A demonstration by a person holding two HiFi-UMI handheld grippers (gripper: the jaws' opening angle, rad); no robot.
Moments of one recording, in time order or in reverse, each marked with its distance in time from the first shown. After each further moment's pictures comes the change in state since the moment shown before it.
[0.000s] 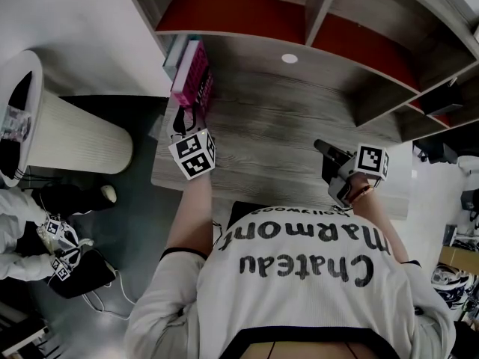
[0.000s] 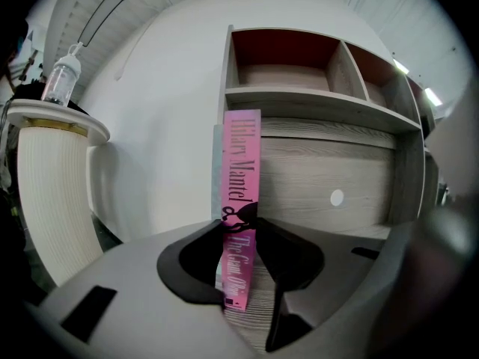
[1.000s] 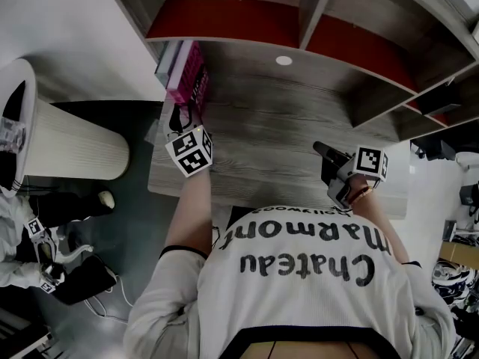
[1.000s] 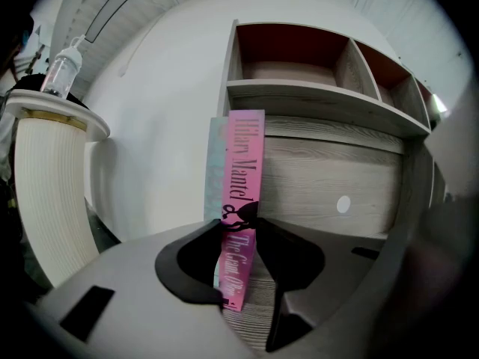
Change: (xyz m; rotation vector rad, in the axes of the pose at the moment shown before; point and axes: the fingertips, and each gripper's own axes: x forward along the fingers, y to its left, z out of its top) left arm 0.021 -0.001 0.004 -0.044 -0.016 0.009; right arm -0.003 -0.009 0.003 0.012 -0.013 -0.026
